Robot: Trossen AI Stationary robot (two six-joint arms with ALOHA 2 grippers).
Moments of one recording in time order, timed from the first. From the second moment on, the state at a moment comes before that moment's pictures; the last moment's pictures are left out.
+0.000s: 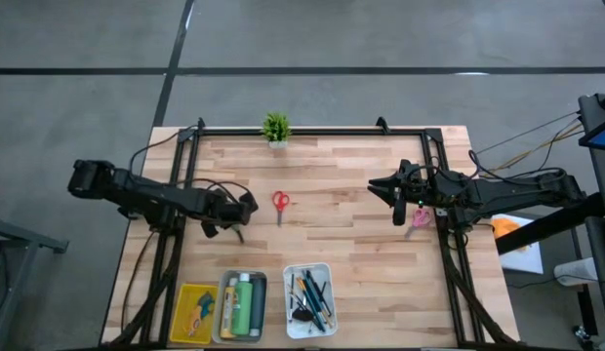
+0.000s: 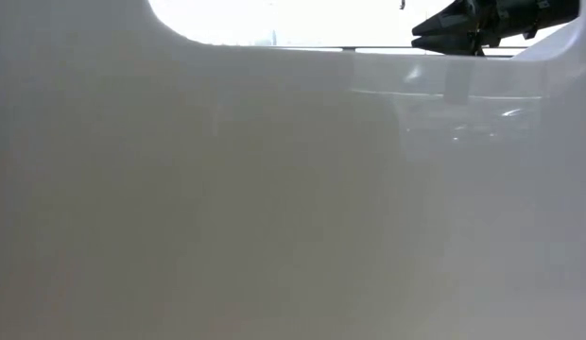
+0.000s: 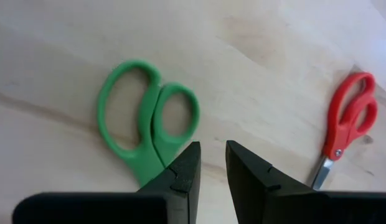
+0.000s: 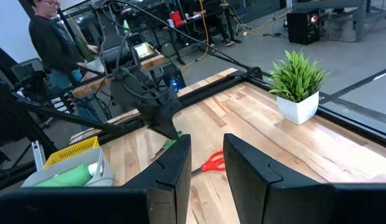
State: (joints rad) left arm -0.07 1.28 0.56 -0.58 -0.26 -2.08; right arm 0.06 0.68 0.47 0.08 0.31 0.39
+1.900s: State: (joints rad) left arm -0.01 1.21 0.43 -0.43 -0.13 -1.92; right arm 0.06 0.68 0.47 0.08 0.31 0.39
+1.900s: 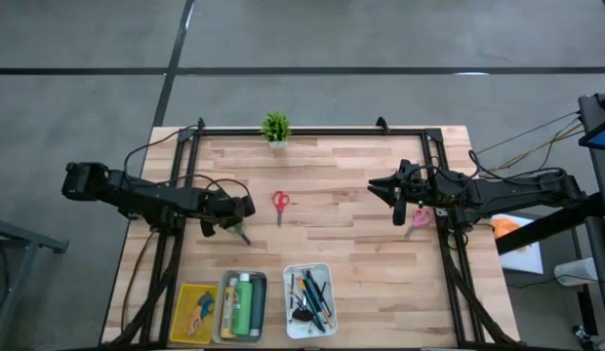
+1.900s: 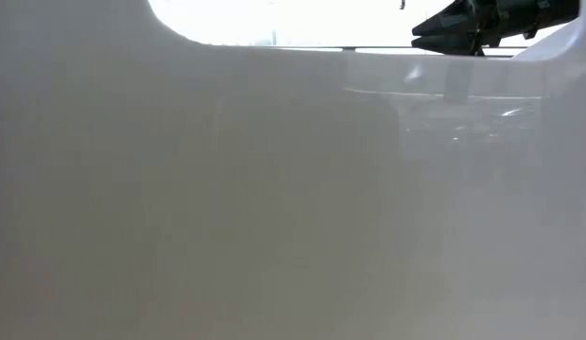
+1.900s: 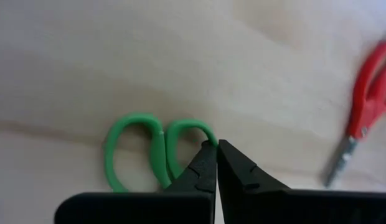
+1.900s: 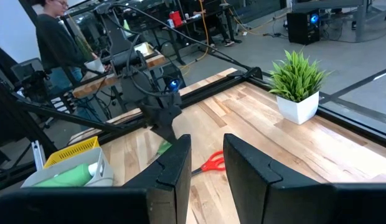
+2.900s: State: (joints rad) left arm -0.10 0.96 0.74 -0.93 0.18 -1.73; right arm 0.06 0.68 0.47 0.08 0.31 0.39
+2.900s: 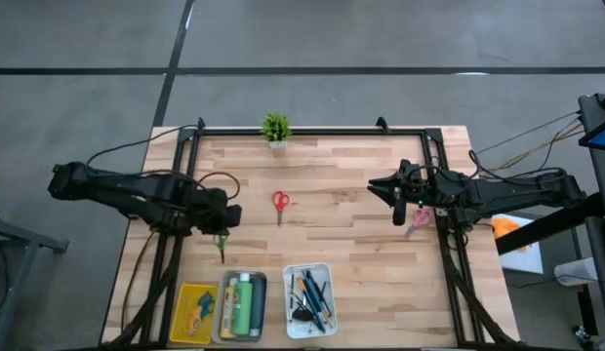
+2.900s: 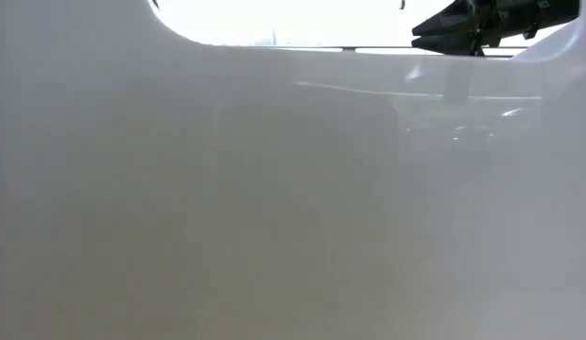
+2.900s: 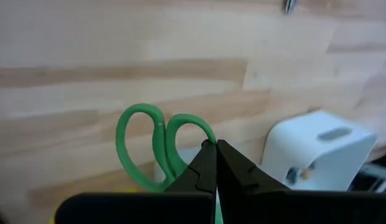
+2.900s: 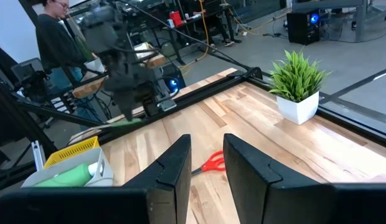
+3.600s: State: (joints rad) left arm -0.99 1.24 0.93 -1.01 -0.04 -2.57; right arm 0.06 0.68 0.47 0.08 0.31 0.39
